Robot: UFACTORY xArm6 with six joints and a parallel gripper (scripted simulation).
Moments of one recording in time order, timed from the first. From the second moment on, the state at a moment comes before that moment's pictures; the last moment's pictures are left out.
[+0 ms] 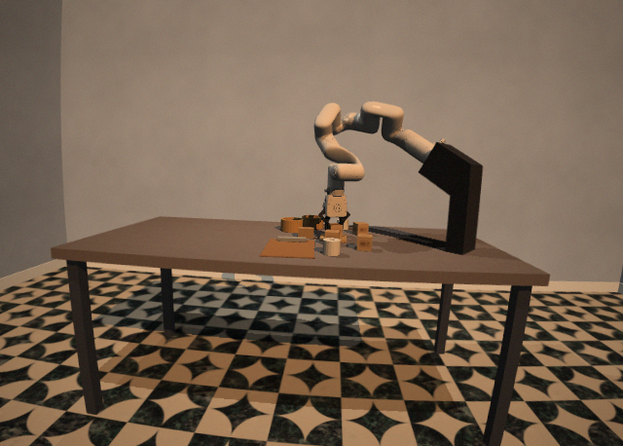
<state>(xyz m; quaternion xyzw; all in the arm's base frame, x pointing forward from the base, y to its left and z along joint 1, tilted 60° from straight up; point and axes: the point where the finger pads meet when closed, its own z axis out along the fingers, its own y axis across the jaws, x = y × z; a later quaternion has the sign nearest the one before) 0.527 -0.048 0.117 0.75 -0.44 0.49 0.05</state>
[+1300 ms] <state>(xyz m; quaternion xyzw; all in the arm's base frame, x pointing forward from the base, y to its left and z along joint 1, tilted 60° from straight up) 0.522 -0.046 0.119 0.75 -0.44 0.49 0.05</state>
